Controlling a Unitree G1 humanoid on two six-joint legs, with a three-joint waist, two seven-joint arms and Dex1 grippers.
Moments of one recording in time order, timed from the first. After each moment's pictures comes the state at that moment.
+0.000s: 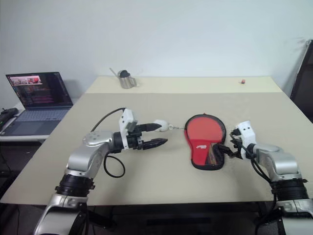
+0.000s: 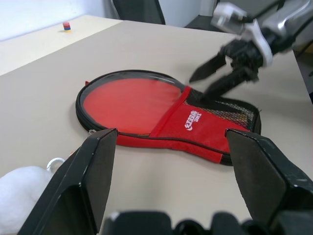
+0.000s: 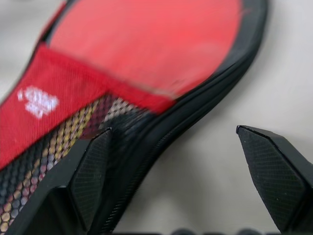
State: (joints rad) left arm -0.64 0.45 -0.03 0.12 -0.32 0.41 -1.05; right arm -0.54 -0.65 -0.01 0.21 0.37 0.80 0.64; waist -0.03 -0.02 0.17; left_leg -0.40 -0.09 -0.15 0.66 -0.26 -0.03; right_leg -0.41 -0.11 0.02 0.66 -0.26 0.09
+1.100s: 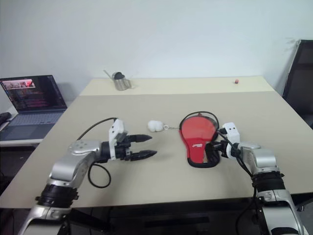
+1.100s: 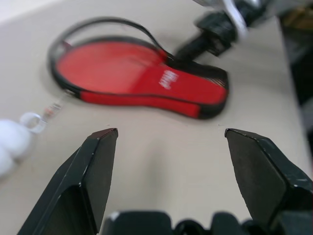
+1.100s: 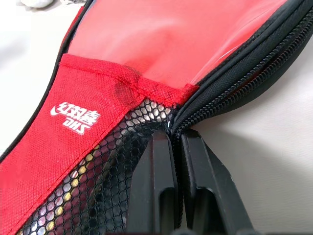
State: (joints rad) left arm -0.47 0.63 -0.03 0.01 -0.38 0.46 -1.17; right arm -0.64 -0.48 -0.04 0.29 0.31 0.87 0.66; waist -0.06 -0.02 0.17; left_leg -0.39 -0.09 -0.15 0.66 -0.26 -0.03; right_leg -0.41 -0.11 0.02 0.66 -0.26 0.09
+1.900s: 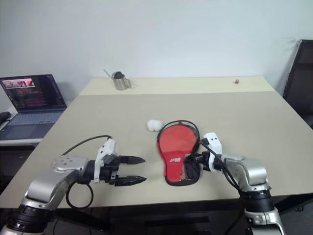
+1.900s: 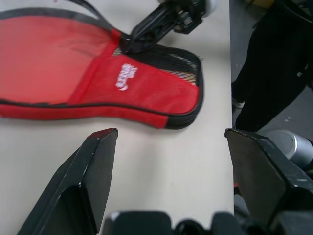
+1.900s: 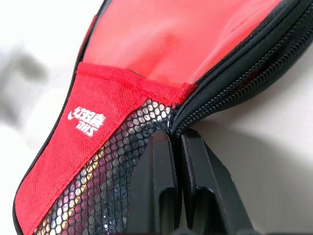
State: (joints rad) left arm -0.27 0.76 -0.03 -0.19 -0.47 0.51 -1.22; right arm -0.44 -0.31 -0.07 -0.22 0.44 1.26 0.48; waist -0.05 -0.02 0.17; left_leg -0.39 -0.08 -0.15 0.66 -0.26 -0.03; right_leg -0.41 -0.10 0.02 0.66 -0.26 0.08
